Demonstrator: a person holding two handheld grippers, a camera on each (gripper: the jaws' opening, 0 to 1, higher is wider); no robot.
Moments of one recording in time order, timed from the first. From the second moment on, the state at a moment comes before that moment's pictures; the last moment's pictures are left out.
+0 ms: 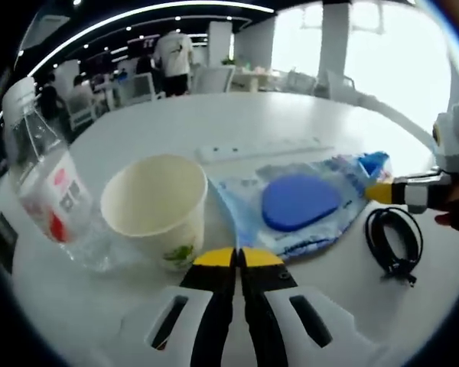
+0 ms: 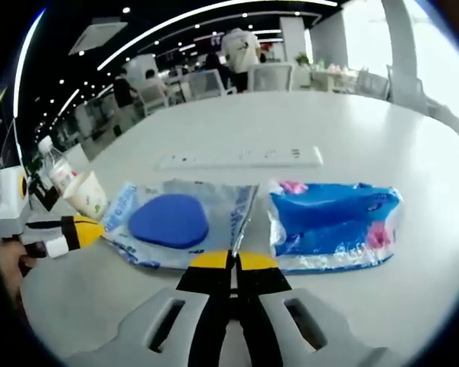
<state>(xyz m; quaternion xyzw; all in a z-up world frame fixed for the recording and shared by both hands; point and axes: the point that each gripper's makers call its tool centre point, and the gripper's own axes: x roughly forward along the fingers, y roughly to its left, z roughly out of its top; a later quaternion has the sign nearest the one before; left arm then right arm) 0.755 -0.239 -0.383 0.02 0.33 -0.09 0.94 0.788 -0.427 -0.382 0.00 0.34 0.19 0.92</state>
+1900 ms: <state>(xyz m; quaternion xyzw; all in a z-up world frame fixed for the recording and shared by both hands) 0.635 -0.205 -0.253 0.00 0.23 -0.16 0.96 0.651 -0.441 -0.283 -0.04 0.27 0.30 0.91</state>
